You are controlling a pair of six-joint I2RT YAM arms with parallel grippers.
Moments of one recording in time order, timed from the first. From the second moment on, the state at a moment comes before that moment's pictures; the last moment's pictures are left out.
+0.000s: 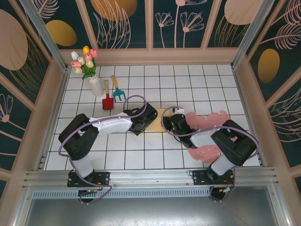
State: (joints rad) left arm -0.86 1.77 1.07 -0.41 -0.23 -1.56; right arm 0.75 1.57 0.43 0.56 0.24 0.68
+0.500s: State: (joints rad) left arm -0.85 1.78 1.11 -0.46 -0.30 -1.55; right arm 0.75 1.57 0.42 0.57 0.24 0.68
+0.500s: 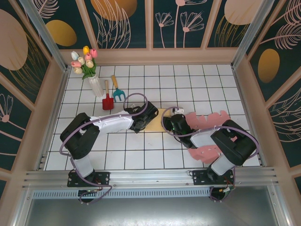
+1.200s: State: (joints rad) left arm -0.84 1.83 1.11 -0.41 -0.24 -1.54; right arm 0.75 1.59 0.42 0.60 0.24 0.68
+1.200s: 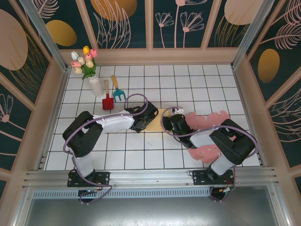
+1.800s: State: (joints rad) left arm -0.84 1.83 1.10 -0.38 -0.24 -1.54; right arm 0.75 1.58 0.41 0.61 0.25 0.68
